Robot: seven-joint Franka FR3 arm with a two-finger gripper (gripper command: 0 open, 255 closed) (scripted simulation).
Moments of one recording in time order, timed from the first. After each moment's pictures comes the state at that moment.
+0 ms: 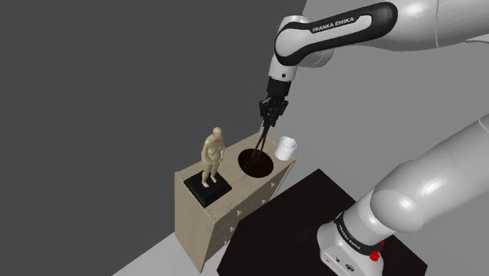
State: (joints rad) arm -0.04 -0.14 0.06 -2.30 0.14 1.93 -0.07
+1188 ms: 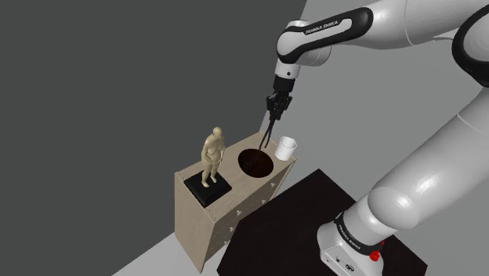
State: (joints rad) arm -0.11 0.01 -0.02 -2.18 0.09 1.93 -0.20
